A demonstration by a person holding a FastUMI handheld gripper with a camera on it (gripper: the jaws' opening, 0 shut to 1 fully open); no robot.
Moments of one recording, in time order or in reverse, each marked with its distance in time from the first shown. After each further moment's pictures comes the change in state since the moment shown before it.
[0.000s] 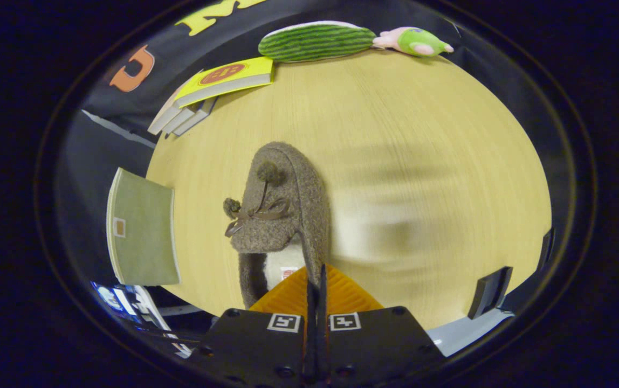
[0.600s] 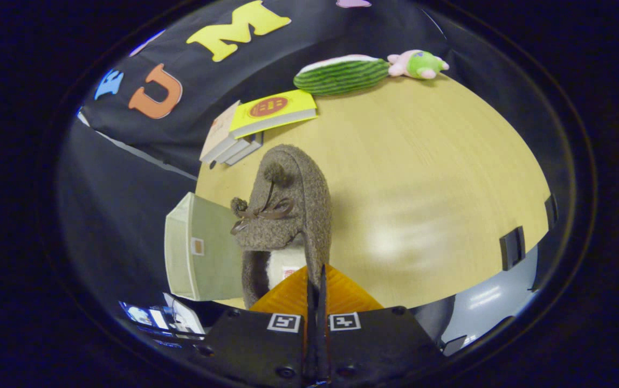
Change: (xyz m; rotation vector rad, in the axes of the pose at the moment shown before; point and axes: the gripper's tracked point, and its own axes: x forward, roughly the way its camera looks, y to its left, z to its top) arm -0.100 0.137 -0.008 0.045 -0.165 0.128
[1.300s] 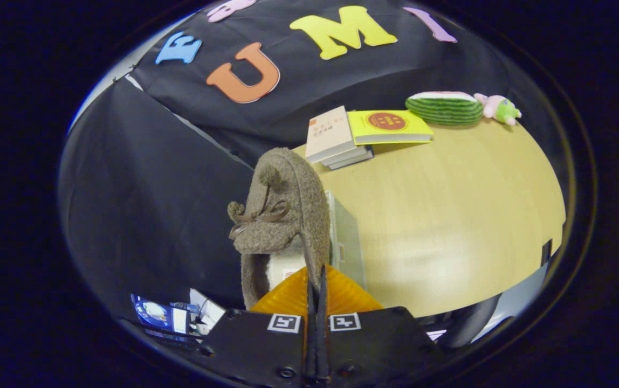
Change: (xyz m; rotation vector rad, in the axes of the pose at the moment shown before) arm 0.006 0.261 -0.038 -0.162 -0.049 0.150
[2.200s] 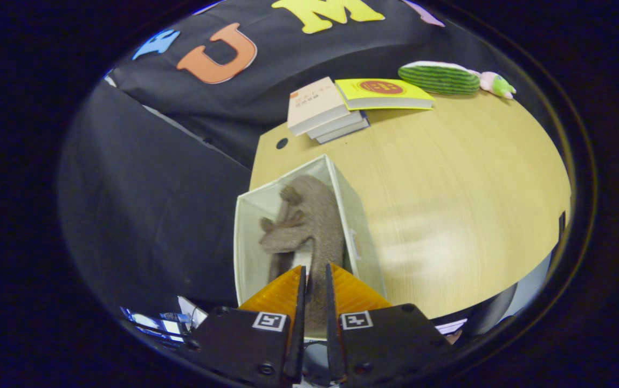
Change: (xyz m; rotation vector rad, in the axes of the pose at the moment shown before) arm 0.097 -0.002 -0.025 0.052 0.021 -0.069
